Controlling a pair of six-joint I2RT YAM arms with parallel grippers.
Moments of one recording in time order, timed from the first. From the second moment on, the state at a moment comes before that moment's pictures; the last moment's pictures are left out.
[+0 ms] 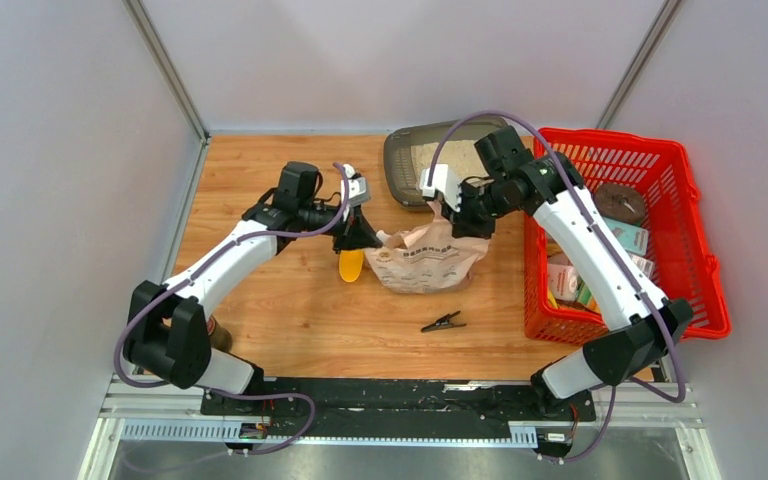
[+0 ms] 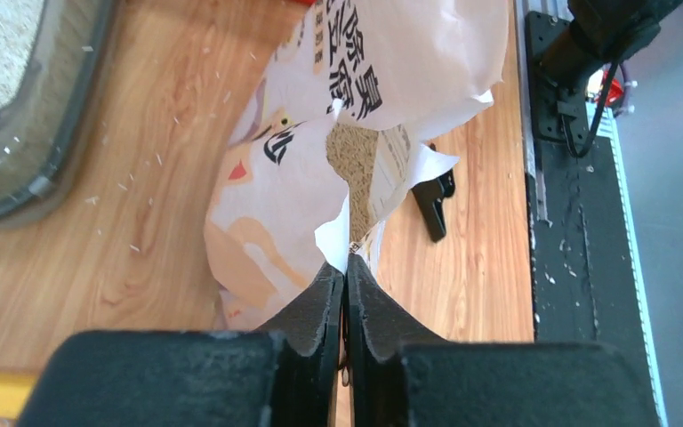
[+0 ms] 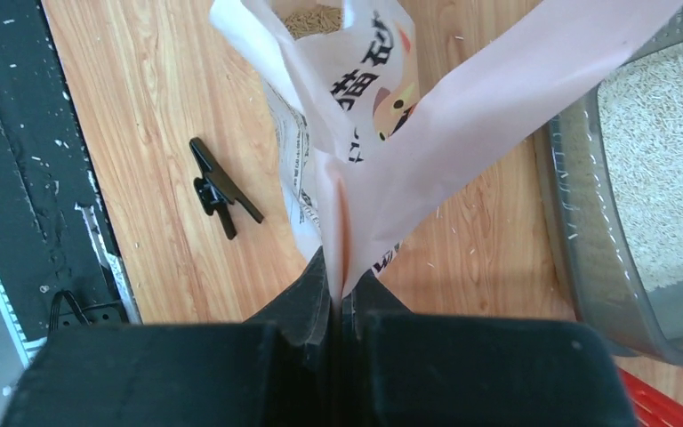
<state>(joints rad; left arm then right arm) -0.41 1.44 1.08 -0.25 1.03 0.36 0.47 1.48 1.69 -1.27 -0.45 -0.84</state>
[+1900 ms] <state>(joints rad) -0.45 1.30 0.76 0.13 0.96 0.31 0.33 1.14 1.10 -0.71 -0.60 -0.59</state>
